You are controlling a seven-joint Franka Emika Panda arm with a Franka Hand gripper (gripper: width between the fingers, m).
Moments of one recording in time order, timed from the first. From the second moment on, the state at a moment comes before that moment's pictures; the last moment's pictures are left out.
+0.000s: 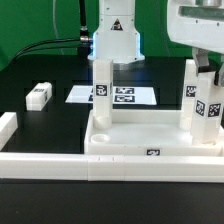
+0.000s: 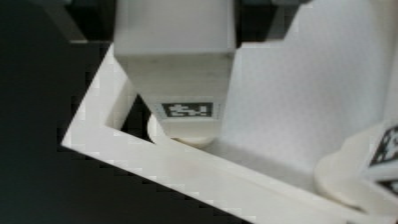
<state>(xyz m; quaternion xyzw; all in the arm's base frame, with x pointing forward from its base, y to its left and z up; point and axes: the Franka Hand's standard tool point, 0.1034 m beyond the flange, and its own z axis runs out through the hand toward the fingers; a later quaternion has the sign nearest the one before) 0.616 0.114 0.125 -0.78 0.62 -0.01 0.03</state>
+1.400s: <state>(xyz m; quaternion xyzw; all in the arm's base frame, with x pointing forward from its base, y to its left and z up) 0.620 0.118 0.122 -0.76 0.64 -0.02 0.08</state>
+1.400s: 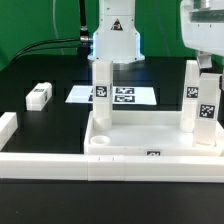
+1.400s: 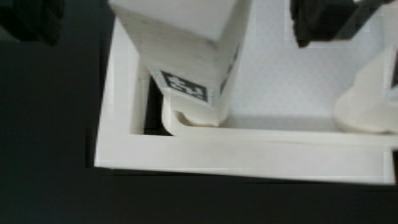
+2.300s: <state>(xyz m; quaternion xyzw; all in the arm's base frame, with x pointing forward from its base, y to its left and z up) 0.622 0.120 0.123 -0.96 0.25 -0.06 0.04</state>
